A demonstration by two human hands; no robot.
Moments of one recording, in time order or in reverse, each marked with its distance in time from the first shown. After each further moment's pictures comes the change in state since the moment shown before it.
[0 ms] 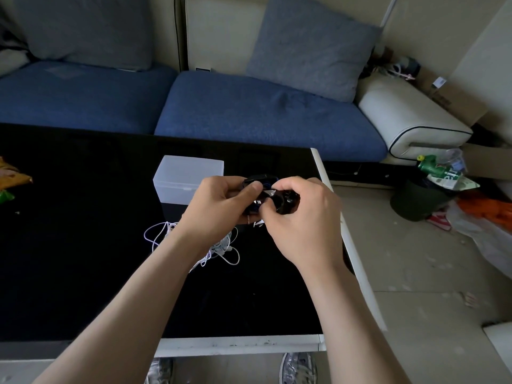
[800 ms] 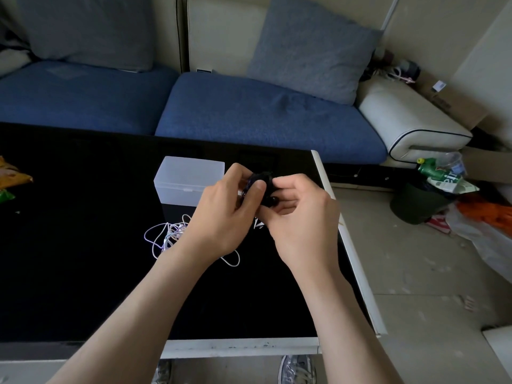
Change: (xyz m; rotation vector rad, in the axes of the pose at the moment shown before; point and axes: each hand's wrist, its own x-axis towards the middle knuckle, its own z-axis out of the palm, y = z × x) left_hand -0.004 -0.003 0.003 0.573 0.146 0.333; right_hand -0.002 -0.009 0.005 0.233 -0.061 0.127
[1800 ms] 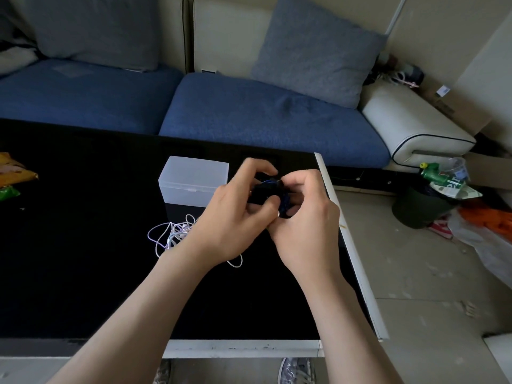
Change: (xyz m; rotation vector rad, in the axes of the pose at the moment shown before) left_hand -0.004 0.008 -0.008 -0.102 -0.112 0.121; right_hand -0.006 0.002 0.001 0.012 0.046 -0.176
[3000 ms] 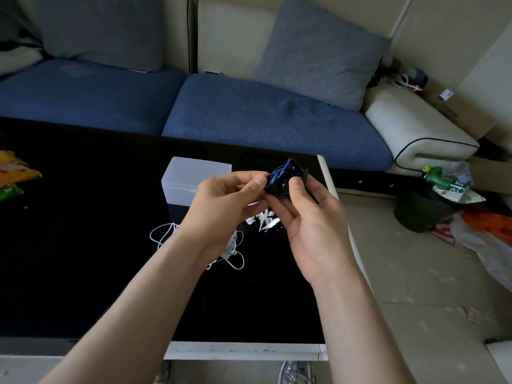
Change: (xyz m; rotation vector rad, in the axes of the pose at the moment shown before) left_hand 0.010 -0.010 0.000 -0.814 0.176 -0.464; right_hand 0.016 -0.004 0.003 1.030 -0.002 0.624
